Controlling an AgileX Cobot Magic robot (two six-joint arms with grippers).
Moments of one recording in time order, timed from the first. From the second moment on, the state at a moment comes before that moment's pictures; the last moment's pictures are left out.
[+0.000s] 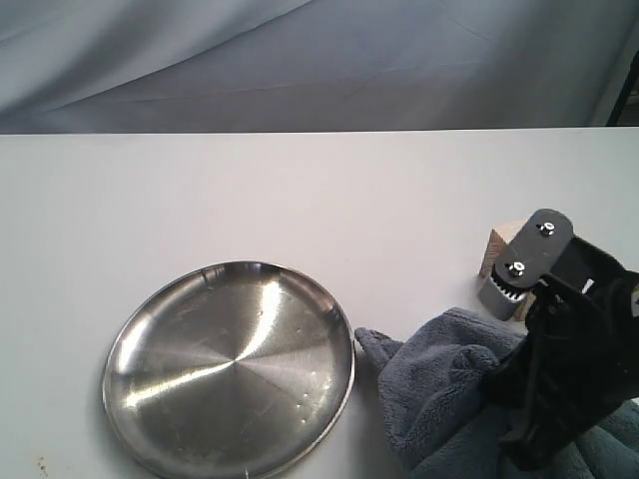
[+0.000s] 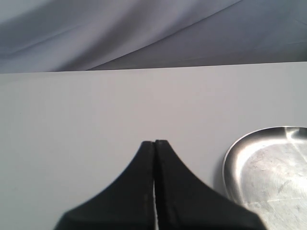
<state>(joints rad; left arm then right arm) 0.00 0.00 0.00 -0.06 0.32 0.09 0.44 1.20 -0.62 0.39 0.70 -0.65</state>
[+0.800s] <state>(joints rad) 0.00 0.00 0.00 -0.06 0.32 0.09 0.48 1.43 -0.62 0.33 0.59 -0.62</state>
